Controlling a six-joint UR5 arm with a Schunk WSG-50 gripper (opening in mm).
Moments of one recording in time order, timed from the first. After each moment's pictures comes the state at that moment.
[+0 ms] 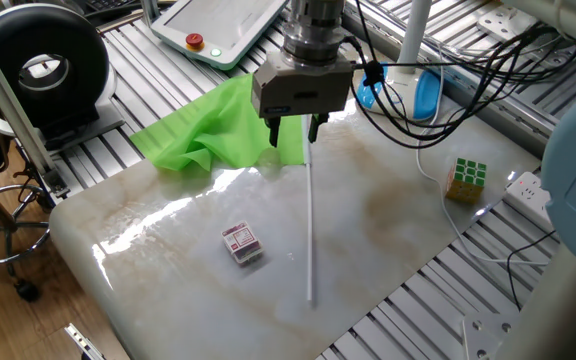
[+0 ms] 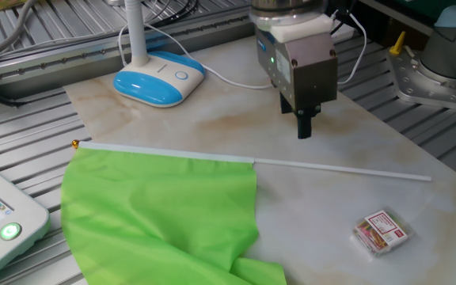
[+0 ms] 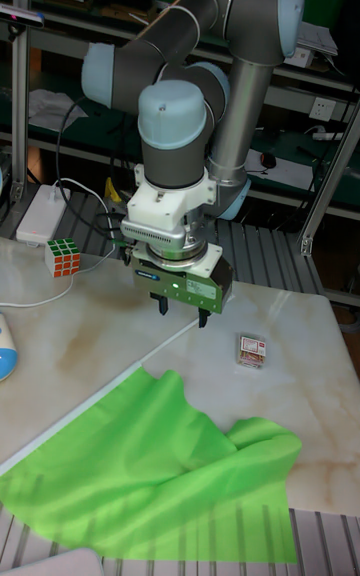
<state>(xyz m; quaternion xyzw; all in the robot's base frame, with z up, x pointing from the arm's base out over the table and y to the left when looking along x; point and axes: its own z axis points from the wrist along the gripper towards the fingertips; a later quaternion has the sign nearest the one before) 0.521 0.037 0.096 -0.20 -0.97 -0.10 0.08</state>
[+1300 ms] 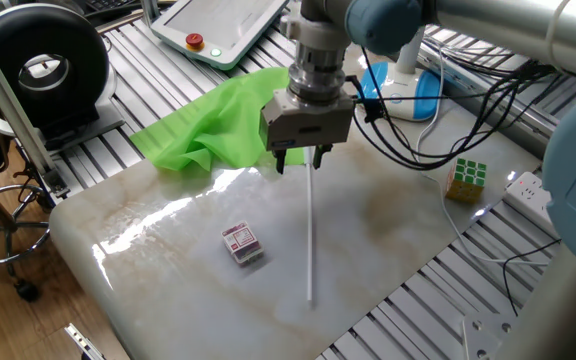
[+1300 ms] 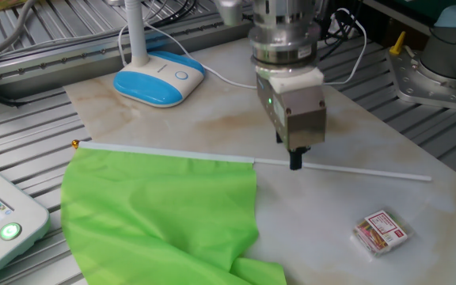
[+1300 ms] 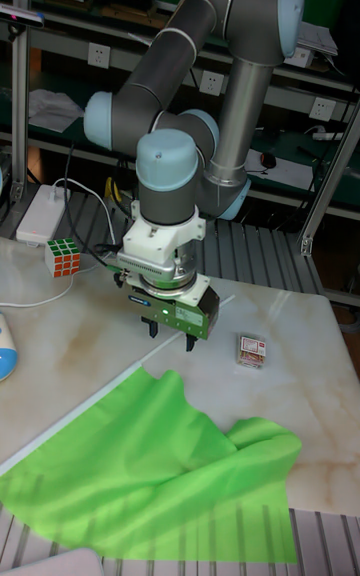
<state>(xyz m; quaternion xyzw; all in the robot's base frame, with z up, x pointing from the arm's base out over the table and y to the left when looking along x) 0.516 0.031 0.026 -0.21 -0.97 -0.09 0.06</state>
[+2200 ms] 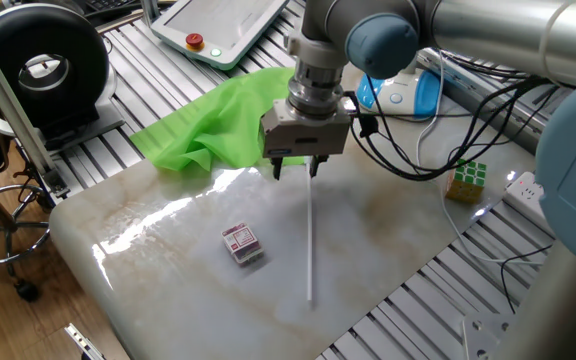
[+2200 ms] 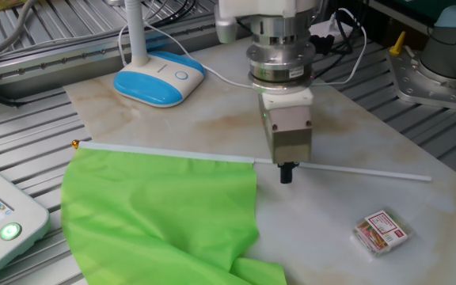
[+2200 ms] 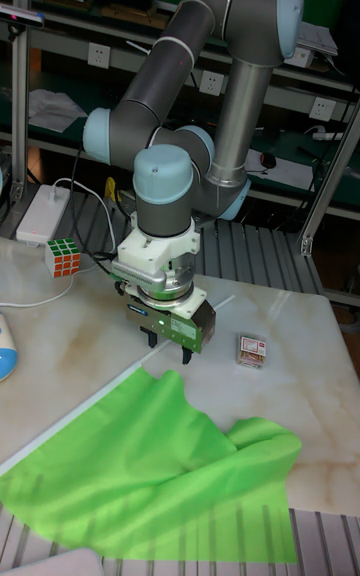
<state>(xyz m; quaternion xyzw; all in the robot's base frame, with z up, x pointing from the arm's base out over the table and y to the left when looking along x) 0.519 0.028 0.004 -0.29 -0.95 -0.08 0.05</state>
